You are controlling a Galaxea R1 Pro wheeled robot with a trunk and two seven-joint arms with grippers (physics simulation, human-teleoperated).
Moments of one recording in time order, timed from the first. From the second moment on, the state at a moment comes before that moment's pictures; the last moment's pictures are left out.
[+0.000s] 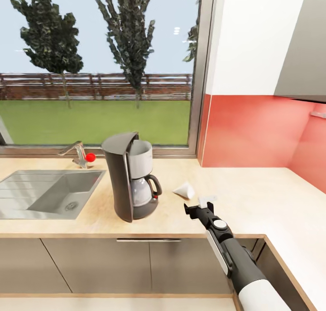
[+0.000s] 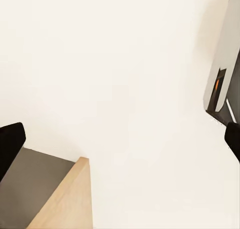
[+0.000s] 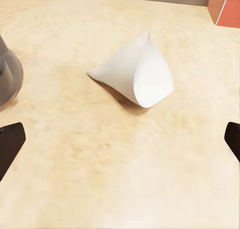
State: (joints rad) left arm -0.01 0.17 0.01 0.03 0.05 -0.05 0.15; right arm -0.54 0.04 0.17 -1.05 0.01 0.29 0.00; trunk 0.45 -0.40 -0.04
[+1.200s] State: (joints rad) left arm 0.03 0.17 0.01 0.04 0.05 -0.04 0.15; right arm -0.54 0.05 0.16 -1.06 0.01 0.30 0.00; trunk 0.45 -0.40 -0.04
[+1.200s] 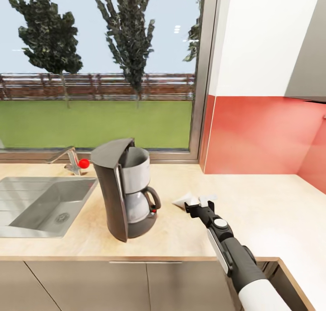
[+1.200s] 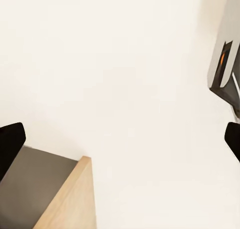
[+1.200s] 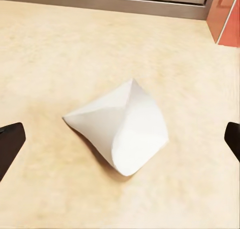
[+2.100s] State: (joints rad) left arm 0.03 0.17 0.01 0.04 0.05 -0.04 0.15; right arm -0.54 0.05 0.16 -0.90 0.01 0.29 0.00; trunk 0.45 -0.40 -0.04
